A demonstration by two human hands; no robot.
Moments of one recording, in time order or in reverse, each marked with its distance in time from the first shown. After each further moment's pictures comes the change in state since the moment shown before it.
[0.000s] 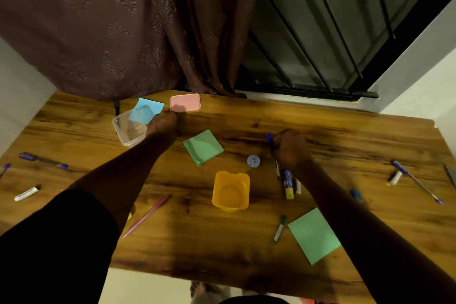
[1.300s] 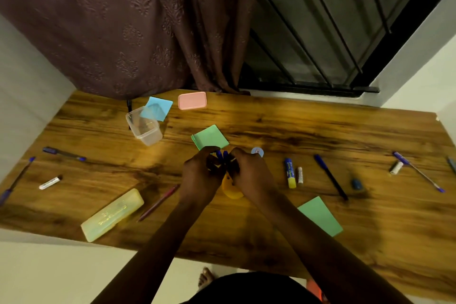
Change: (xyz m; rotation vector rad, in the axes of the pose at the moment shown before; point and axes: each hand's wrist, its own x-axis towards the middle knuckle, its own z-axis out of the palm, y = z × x) left_hand -0.206 0.086 -0.017 -0.760 0.176 0.078; right_hand -0.117 -0.090 0.037 0.192 -0.021 -0.349
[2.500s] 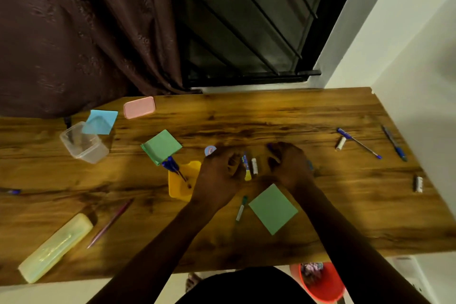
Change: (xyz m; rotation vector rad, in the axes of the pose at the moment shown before) left_hand -0.016 0.102 0.095 -0.069 -0.298 0.203; right_hand -0.056 0.174 -0.088 -0.077 0.245 0.407
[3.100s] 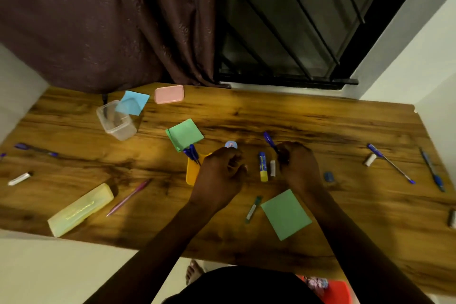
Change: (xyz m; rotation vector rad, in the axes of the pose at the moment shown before) left_hand -0.024 -0.012 -0.023 -0.003 0.127 -0.090; right_hand 0.011 -0.023 0.006 -0.006 -0.059 -0.158
